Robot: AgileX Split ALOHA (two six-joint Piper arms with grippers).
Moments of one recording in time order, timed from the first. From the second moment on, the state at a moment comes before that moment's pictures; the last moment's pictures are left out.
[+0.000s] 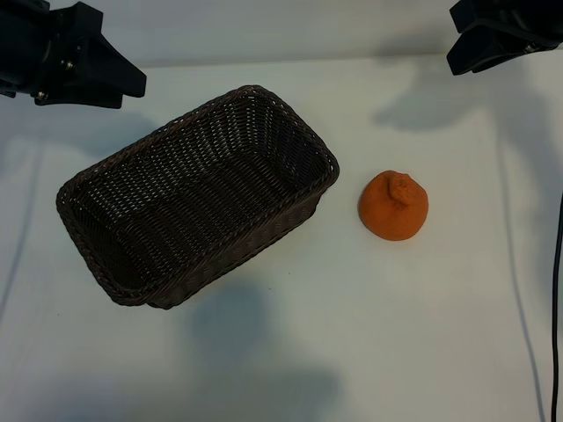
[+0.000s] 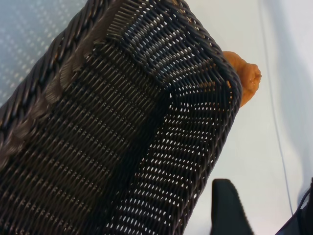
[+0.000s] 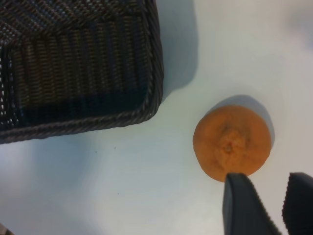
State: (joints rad) left arm 0.03 1.62 -1.38 -0.76 1.14 0.36; right arm 0.02 1.67 -1.58 0.46 1.19 -0.30
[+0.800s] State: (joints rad) left arm 0.03 1.62 -1.38 -0.76 1.14 0.36; right arm 0.02 1.67 -1.58 0.46 1.20 -0.30
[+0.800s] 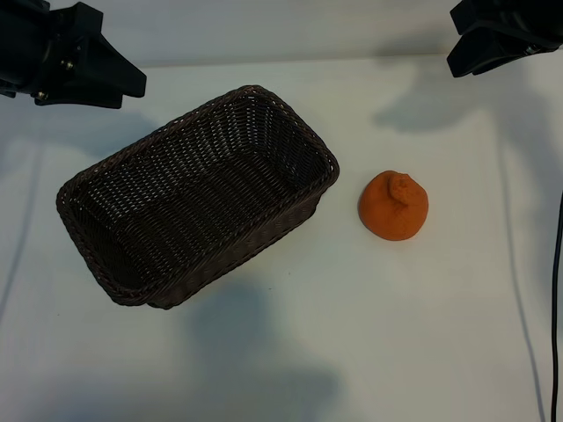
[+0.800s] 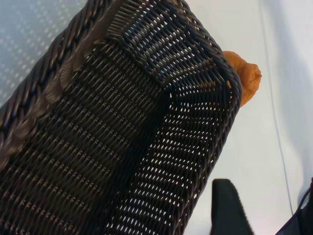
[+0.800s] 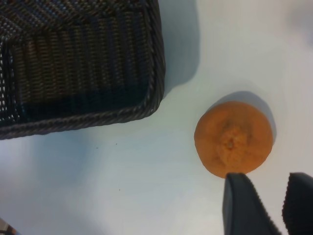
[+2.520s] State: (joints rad) left arm 0.03 1.53 -1.38 -0.38 1.18 -0.06; right arm 0.02 1.67 -1.58 0.46 1.20 -0.30
